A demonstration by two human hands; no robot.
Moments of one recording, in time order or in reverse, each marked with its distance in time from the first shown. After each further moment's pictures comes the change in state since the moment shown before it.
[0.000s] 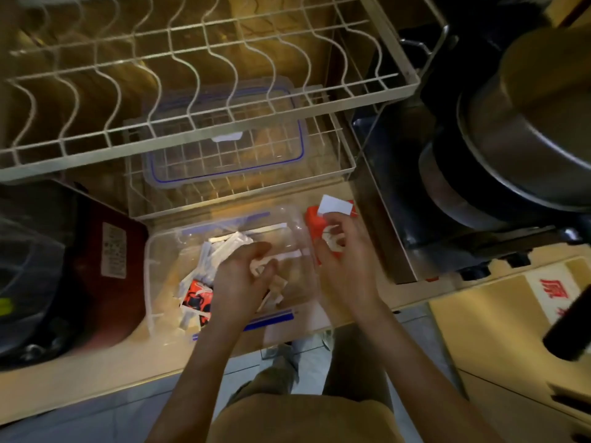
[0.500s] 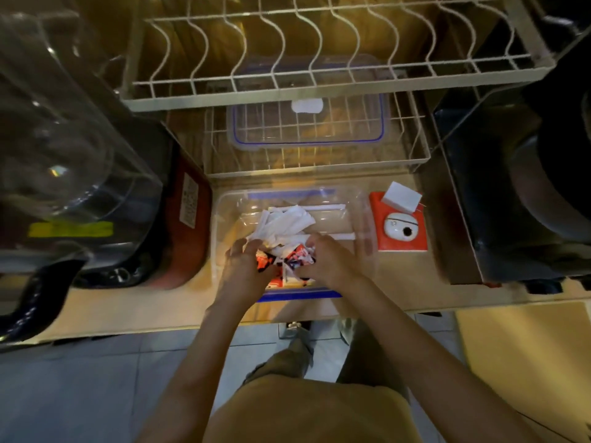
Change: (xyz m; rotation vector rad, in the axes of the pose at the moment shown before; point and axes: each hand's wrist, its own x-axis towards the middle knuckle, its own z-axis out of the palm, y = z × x) left_hand -0.025 -0.072 -0.039 0.231 -0.148 -0.352; right_hand -0.009 0.007 0.096 -0.504 -0.665 0.017
